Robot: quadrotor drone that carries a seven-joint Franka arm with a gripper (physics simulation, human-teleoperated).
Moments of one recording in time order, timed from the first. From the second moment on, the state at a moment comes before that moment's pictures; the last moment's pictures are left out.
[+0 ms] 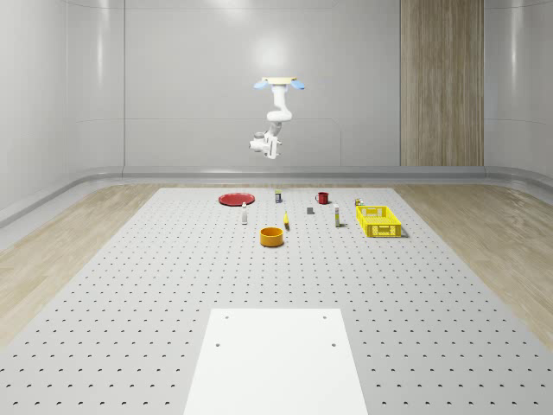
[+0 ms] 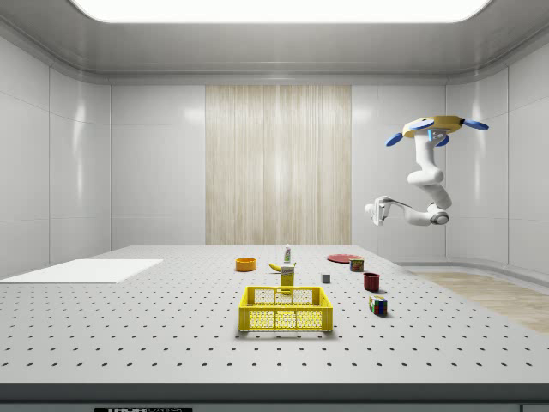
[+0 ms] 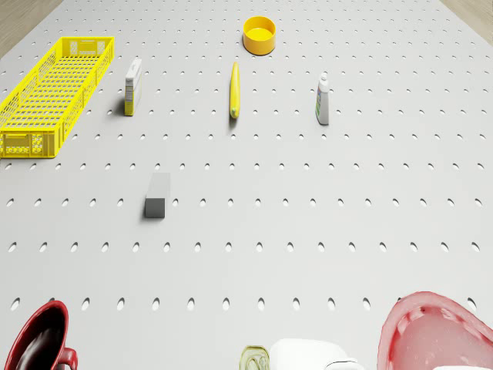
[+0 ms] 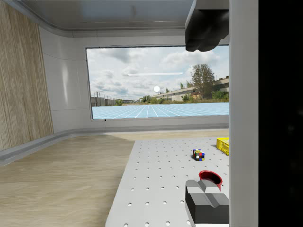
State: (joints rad) arm -0.35 -0.84 0.82 -2.56 -1.28 1.42 1.07
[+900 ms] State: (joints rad) arm -0.99 -1.03 1.23 -2.90 -1.98 1.17 1.53
